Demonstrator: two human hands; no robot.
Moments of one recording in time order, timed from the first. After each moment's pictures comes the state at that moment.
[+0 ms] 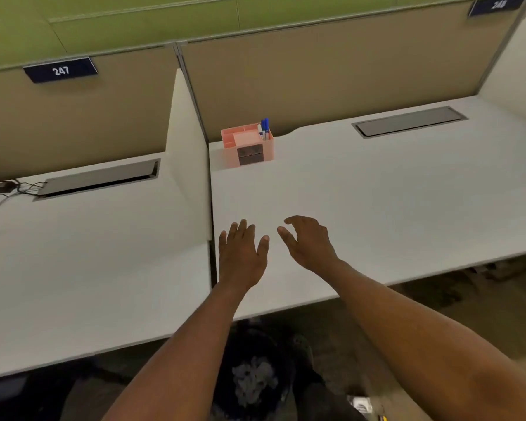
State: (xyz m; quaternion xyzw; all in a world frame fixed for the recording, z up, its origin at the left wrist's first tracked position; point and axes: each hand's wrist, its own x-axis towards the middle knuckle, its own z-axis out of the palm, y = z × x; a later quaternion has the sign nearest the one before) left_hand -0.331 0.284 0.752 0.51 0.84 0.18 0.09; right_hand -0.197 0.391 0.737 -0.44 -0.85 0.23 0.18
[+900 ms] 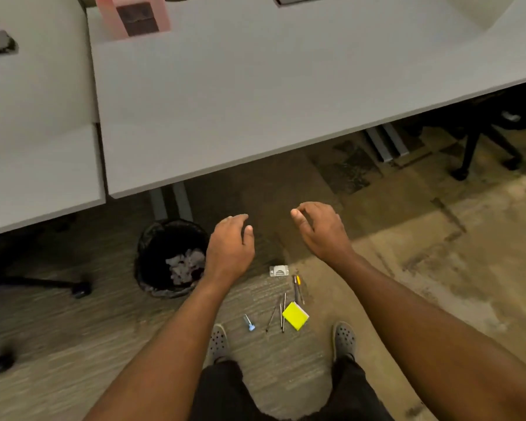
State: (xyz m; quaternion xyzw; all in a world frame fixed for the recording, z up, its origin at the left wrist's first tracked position) left_hand -0.050 0.142 0.653 0.52 0.79 0.23 0.22; right_hand 0.136 0.237 0.654 -0.52 -0.81 0.23 0.14
